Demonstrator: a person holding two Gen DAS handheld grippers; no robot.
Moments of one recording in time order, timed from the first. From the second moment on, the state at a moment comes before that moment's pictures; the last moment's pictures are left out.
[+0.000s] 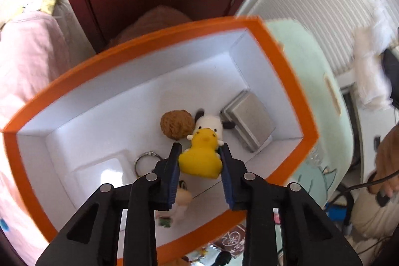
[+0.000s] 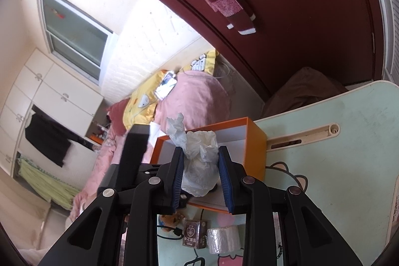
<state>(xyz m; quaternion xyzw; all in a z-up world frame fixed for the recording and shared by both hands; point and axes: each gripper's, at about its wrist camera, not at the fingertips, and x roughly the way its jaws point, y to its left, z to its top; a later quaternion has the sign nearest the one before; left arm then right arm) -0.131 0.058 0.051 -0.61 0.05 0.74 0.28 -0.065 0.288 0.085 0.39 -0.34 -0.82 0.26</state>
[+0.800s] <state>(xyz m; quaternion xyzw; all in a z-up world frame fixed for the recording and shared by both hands) -0.037 -0.005 0.118 -0.54 -0.05 0.79 0.30 -0.006 0.270 0.085 0.41 -0.29 -0.83 0.25</state>
